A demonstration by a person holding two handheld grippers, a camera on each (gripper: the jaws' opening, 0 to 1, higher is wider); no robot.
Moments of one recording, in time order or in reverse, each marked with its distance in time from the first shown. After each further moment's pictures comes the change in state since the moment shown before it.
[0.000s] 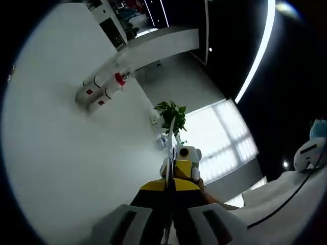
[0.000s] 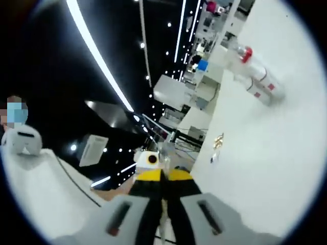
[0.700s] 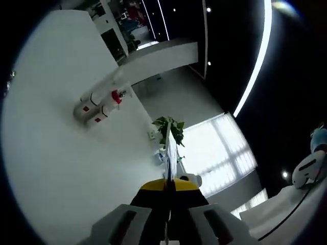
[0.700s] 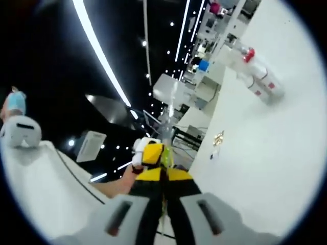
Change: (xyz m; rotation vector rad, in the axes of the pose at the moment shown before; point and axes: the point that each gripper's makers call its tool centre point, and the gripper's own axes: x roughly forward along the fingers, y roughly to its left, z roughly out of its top) left arm 0.003 -0.010 0.029 -0.028 -0.124 -0.018; right arm -0.007 0.010 -0.021 -0.037 0.019 -0.020
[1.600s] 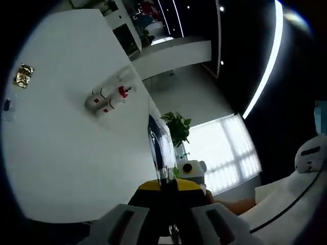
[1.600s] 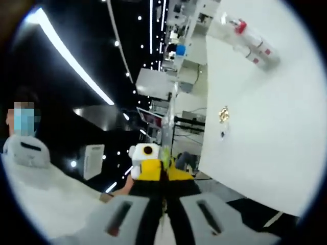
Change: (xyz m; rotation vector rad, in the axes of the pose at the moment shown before) left arm -0.037 -0.044 -0.004 -0.074 0.016 0.089; right arm 0.034 0.050 0.004 0.262 0.071 -0.070
